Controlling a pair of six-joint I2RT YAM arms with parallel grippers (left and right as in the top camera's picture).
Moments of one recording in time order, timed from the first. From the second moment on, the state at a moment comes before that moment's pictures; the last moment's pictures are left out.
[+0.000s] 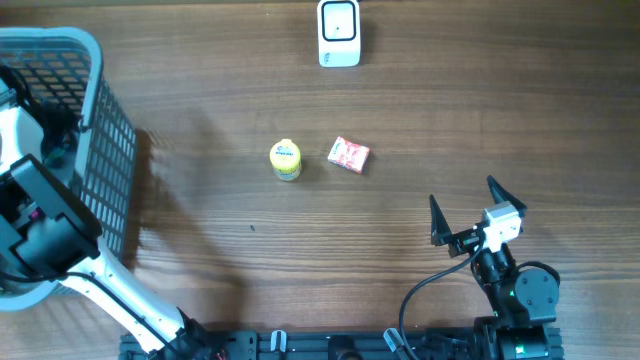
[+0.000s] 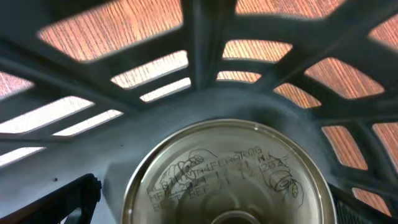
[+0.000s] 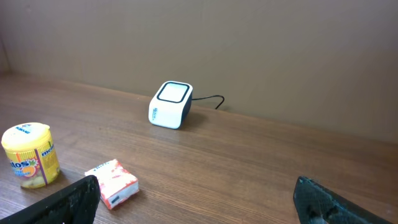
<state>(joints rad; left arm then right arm) 0.61 2.22 1.69 -0.59 -0.23 -0.47 0.07 0.02 0.01 0.01 -0.22 -0.08</state>
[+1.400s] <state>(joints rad) 0.62 1.85 1.69 -0.76 -0.14 -0.46 0.07 0.02 0.01 0.01 -0.22 -0.08</state>
